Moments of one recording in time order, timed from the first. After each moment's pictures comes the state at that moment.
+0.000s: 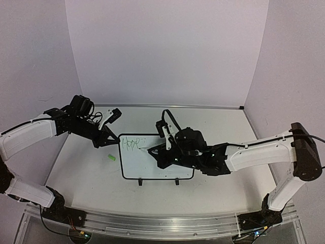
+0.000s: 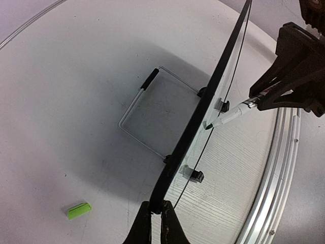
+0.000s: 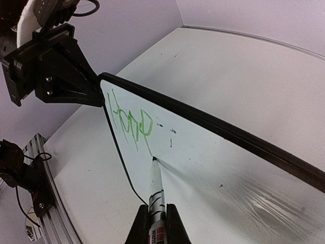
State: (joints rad) left arm -0.49 1.26 1.00 -0.58 0.55 0.29; right arm 1.14 1.66 1.02 0.24 0.17 0.44
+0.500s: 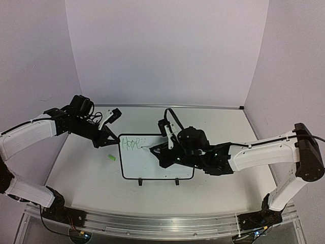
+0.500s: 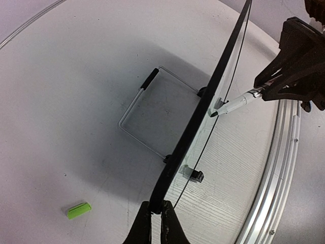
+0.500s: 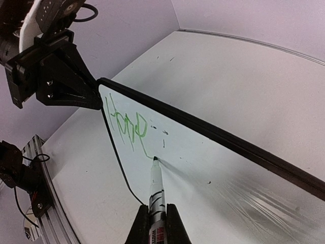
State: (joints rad) left arm -0.49 1.26 1.00 -0.59 0.55 0.29; right arm 1.14 1.62 1.01 0.23 0.19 0.43
